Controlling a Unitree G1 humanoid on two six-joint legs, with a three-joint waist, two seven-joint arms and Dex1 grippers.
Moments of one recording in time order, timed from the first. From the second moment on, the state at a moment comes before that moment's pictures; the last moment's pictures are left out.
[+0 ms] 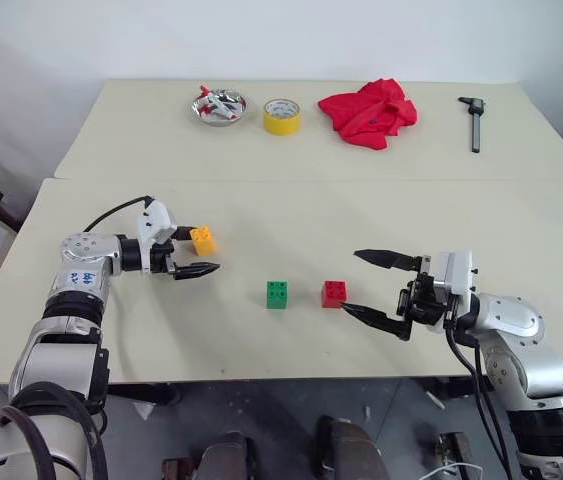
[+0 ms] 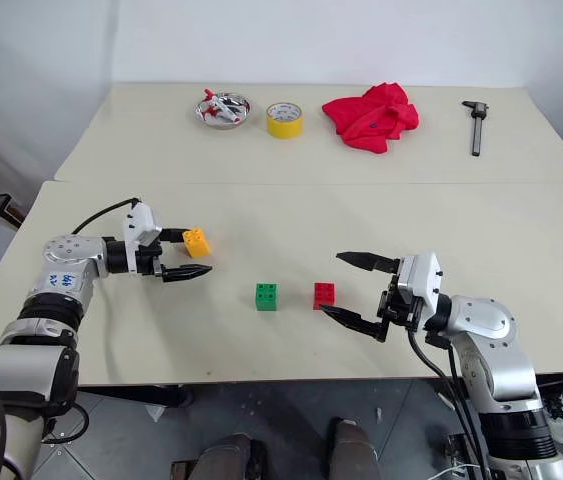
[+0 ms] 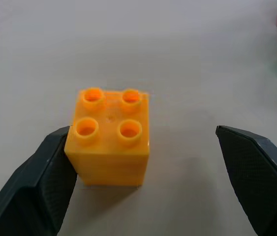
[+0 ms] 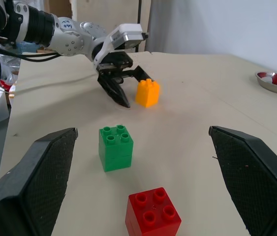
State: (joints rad) left arm -0.91 0.61 -0.01 1.10 -0.10 -0.26 -1.28; right arm -0.18 -0.56 -0.06 -0.19 0.52 0.04 1.11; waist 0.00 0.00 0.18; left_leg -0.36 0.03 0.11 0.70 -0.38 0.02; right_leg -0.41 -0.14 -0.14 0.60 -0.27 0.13
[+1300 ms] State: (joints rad) left arm -0.67 0.64 -0.02 0.63 -0.19 -0.16 -1.46; right arm -0.14 -0.66 -0.06 -0.19 0.54 0.09 1.22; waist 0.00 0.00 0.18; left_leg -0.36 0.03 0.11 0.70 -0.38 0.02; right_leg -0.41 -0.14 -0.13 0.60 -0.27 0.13
